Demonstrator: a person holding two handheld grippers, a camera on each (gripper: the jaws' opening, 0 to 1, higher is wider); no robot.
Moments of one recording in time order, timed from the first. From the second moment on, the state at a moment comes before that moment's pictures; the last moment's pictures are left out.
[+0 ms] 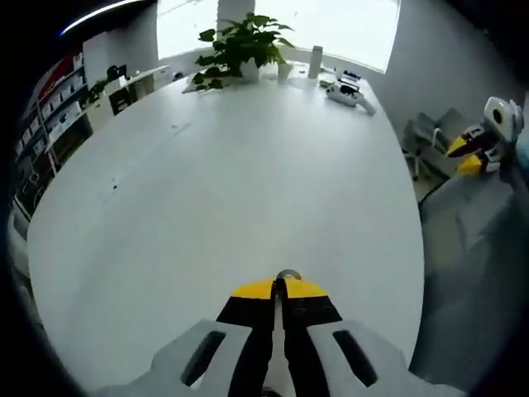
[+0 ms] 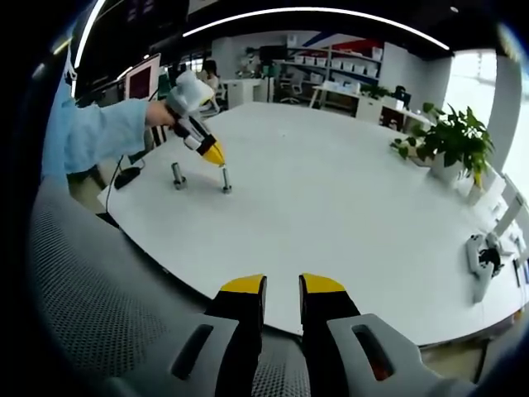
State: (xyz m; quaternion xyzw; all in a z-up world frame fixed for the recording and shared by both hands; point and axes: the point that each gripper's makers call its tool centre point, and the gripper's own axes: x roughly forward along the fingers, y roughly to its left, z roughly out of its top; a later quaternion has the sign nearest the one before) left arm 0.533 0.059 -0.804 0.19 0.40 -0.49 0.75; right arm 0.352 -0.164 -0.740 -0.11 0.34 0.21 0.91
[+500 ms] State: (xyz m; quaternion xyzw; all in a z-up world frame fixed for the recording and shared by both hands) left arm 0.533 0.055 -0.812 0.20 0.40 -0.49 0.75; right arm 0.353 -0.166 -0.741 -0.11 0.34 0.20 0.91
